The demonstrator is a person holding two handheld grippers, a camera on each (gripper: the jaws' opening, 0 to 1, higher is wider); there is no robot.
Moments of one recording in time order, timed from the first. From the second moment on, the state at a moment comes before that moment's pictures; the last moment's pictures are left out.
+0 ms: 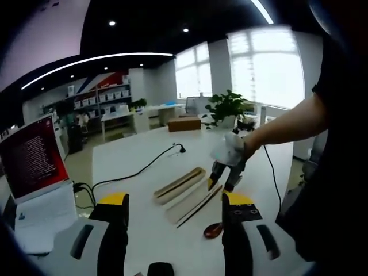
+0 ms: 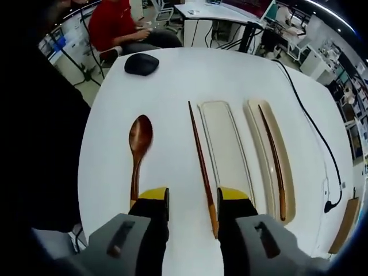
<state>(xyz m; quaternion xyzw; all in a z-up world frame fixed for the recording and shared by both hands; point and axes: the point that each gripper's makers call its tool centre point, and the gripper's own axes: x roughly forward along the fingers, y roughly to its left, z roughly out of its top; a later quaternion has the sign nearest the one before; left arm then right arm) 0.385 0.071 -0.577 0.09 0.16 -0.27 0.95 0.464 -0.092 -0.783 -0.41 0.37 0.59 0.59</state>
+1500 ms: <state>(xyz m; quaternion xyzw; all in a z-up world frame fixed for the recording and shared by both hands) 0.395 0.083 -0.577 0.10 0.17 -0.24 0.95 0.472 -0.078 -0.822 -0.45 0.38 0.62 0.52</state>
